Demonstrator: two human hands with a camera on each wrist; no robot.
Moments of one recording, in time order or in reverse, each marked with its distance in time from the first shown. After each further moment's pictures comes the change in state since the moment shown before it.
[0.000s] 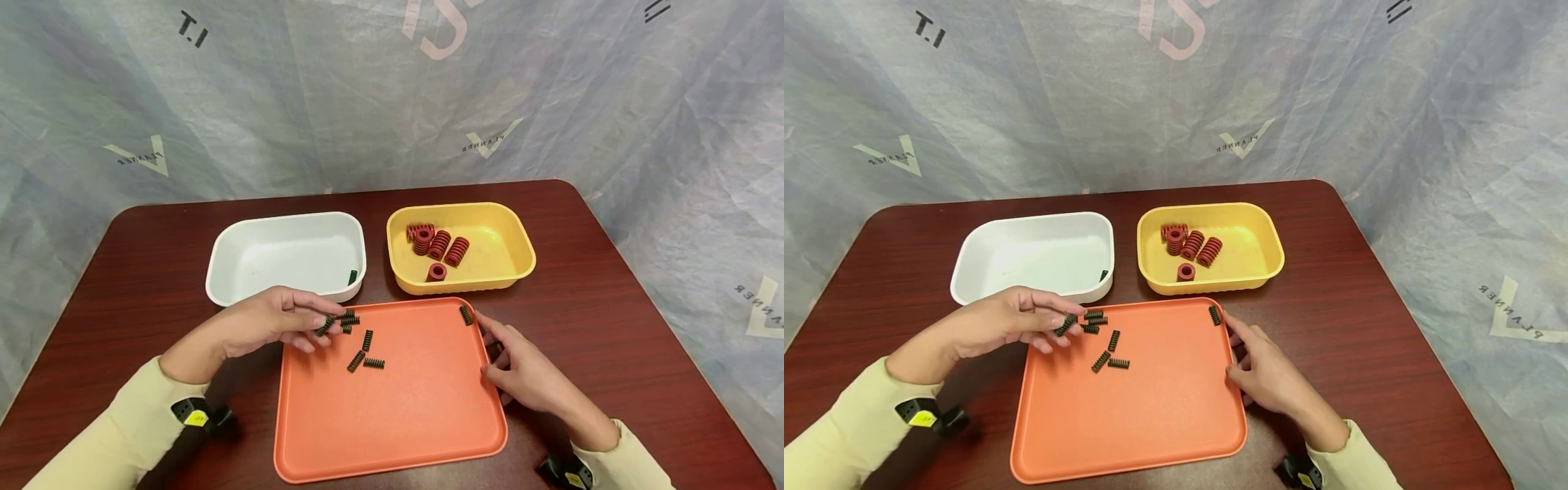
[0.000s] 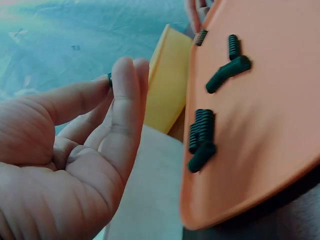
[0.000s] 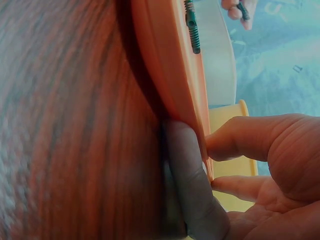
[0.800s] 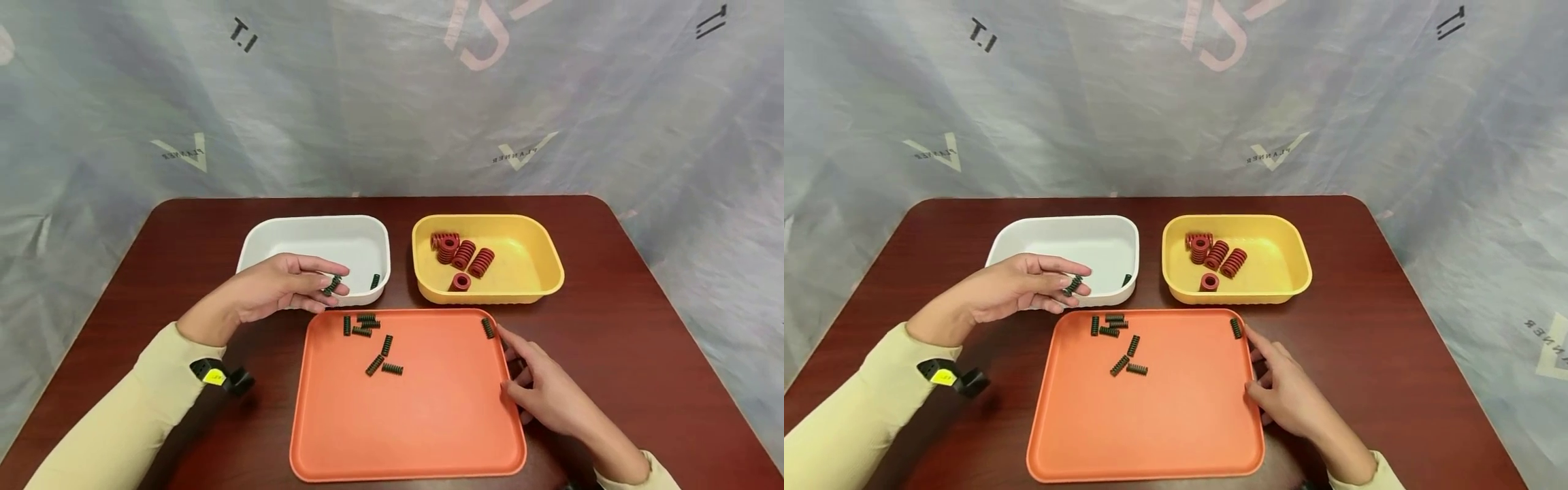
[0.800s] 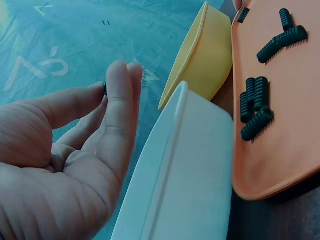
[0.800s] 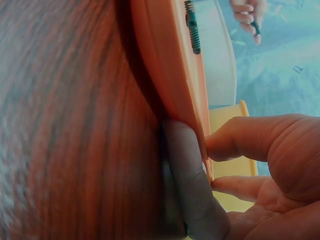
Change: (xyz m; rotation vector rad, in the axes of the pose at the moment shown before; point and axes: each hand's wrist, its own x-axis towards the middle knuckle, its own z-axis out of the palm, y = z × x) left_hand -0.006 0.028 -0.031 -0.083 0.156 0.003; right_hand 0.000 0.000 -0.002 0.047 -0.054 0.023
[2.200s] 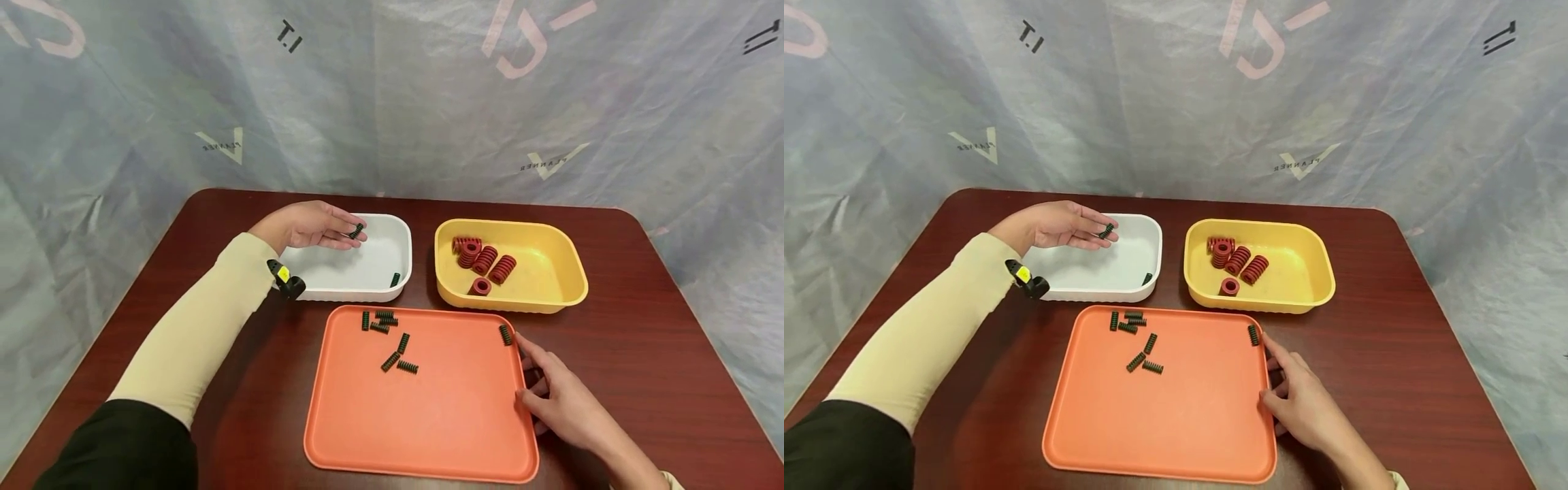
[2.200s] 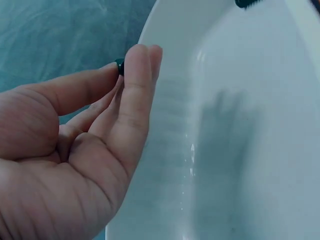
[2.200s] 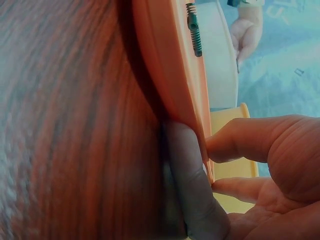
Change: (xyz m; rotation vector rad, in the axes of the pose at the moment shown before) left_hand 0.070 0.041 -0.063 -0.015 0.235 -0.282; right_hand -0.001 0.000 0.002 0.025 0.004 -0.016
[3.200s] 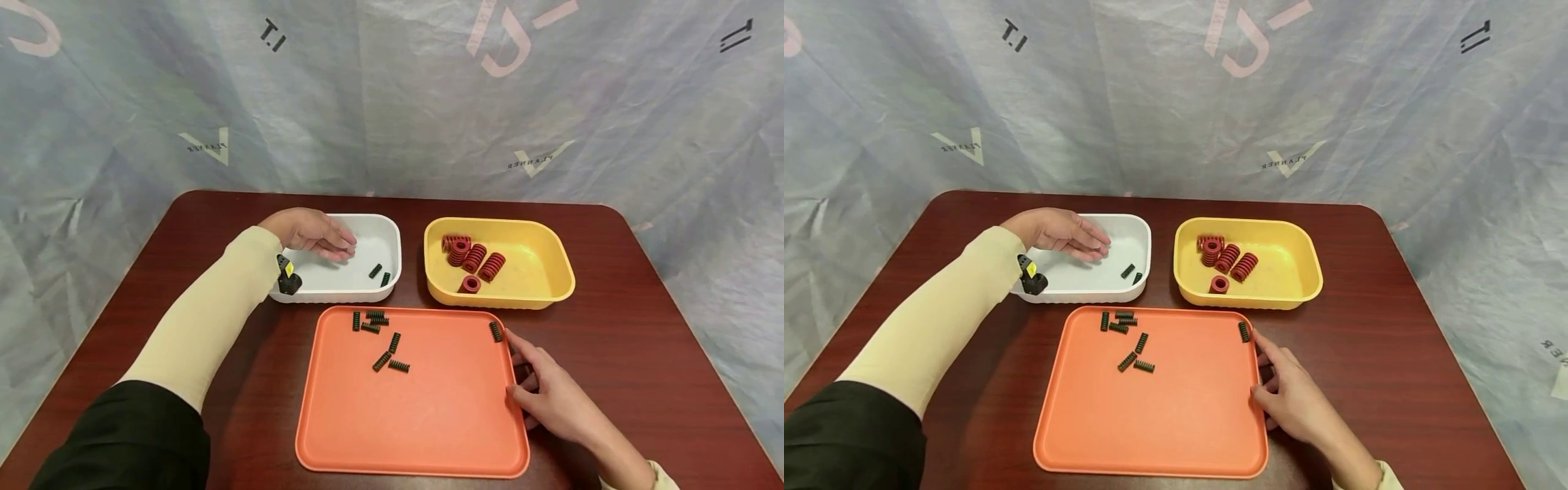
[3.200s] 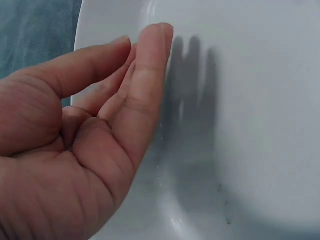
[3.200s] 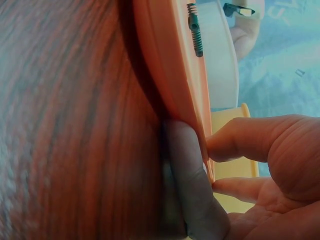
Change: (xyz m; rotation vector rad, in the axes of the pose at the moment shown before) left_hand 0.023 -0.006 -0.005 0.149 -0.041 -0.138; right_hand -0.001 -0.002 0.006 -0.020 0.016 0.030
